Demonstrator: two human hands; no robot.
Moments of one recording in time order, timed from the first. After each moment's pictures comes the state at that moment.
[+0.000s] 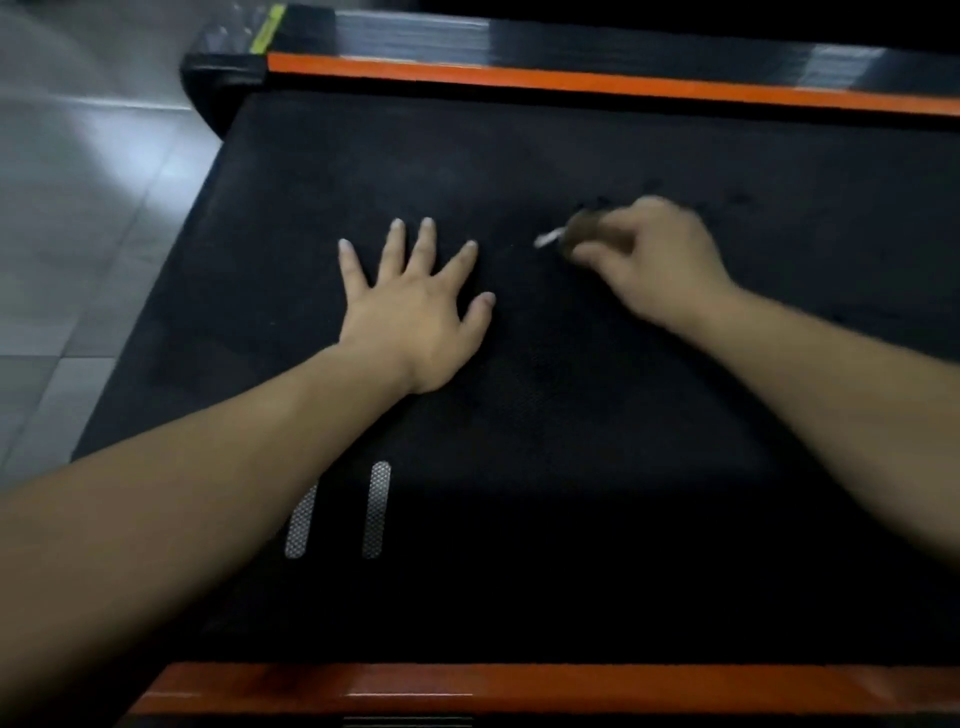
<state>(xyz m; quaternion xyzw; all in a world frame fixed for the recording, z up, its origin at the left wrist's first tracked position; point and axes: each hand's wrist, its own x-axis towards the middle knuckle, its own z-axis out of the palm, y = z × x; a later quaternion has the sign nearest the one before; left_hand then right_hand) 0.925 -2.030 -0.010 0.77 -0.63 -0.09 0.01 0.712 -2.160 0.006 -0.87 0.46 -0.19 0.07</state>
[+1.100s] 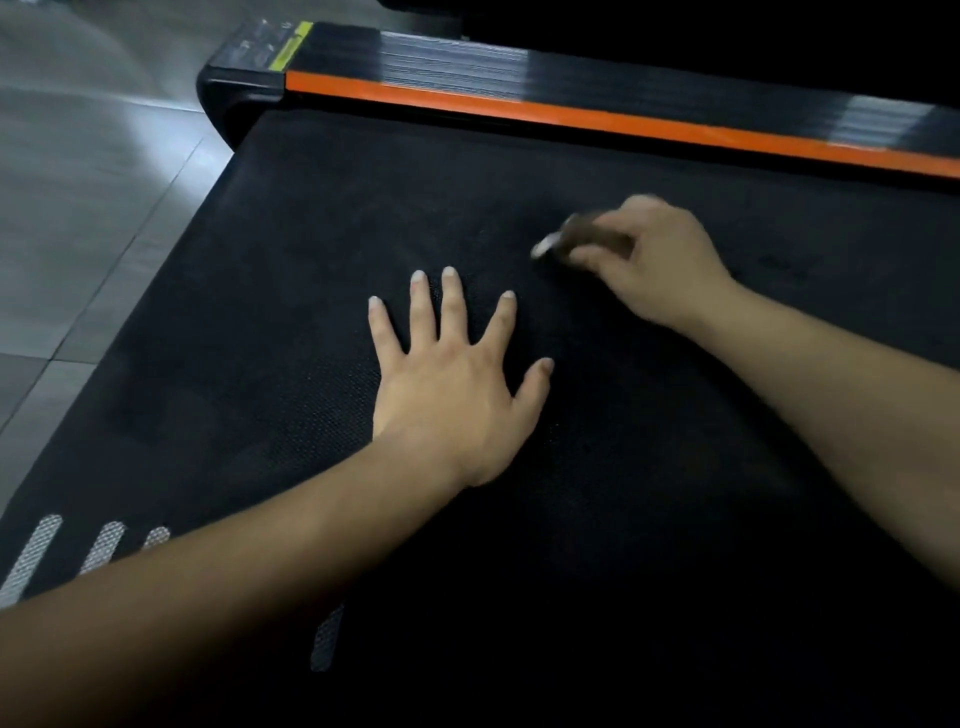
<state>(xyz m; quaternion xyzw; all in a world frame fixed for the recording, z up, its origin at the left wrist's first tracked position) 0.882 -2.038 -0.020 0.80 -0.60 -0.06 0.03 0.740 -2.230 0.003 -0.91 0.38 -0.17 0.08</state>
